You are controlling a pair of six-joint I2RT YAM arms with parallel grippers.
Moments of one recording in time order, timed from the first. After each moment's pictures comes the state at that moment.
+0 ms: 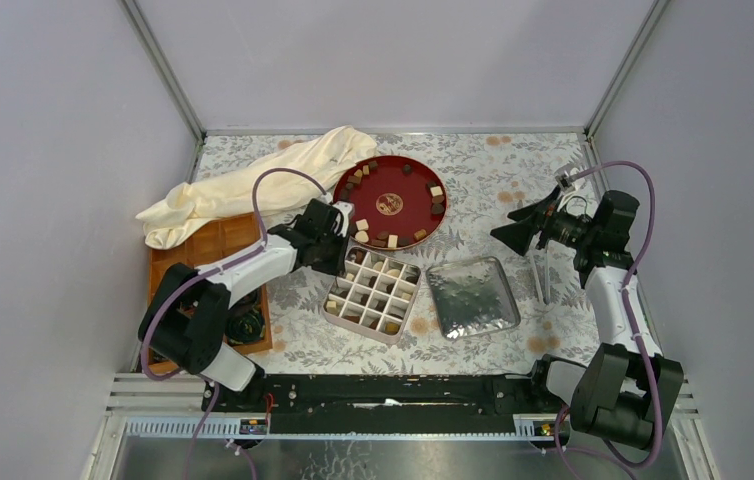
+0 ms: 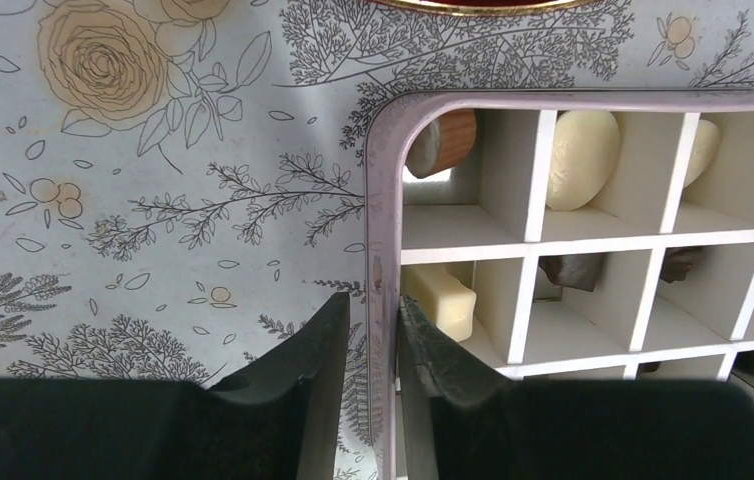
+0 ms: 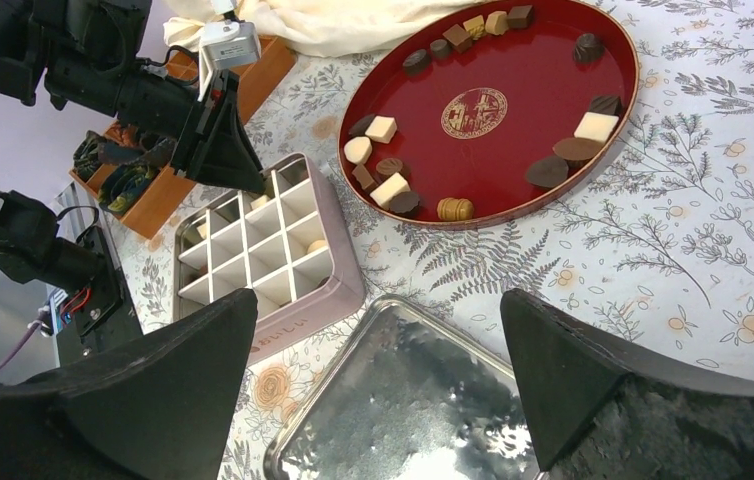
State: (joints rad) left arm -0.48 1.52 0.88 -0.38 0.10 -0.19; right arm -0.28 1.13 0.70 0.03 -1.22 0.03
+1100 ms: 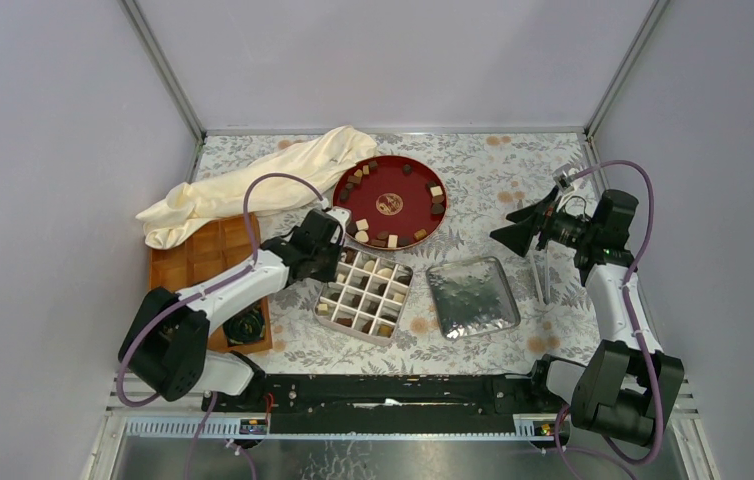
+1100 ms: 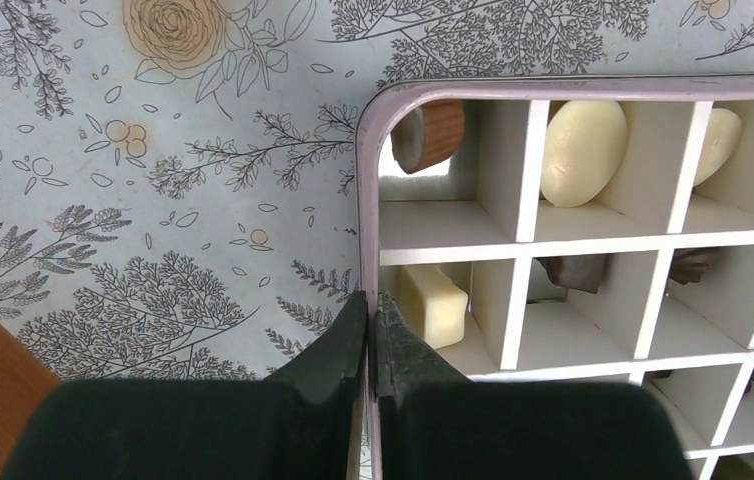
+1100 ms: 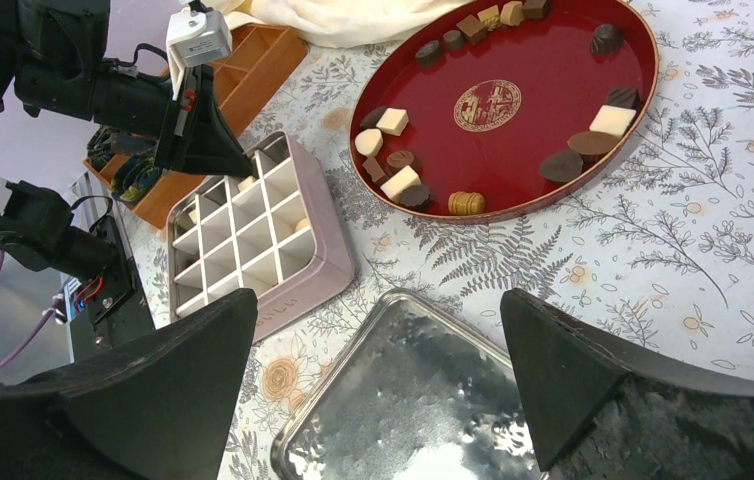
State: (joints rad) left arm -0.56 1.39 0.81 -0.41 -0.04 -0.20; right arm -0.28 1.14 0.71 -0.02 -1.25 0.00
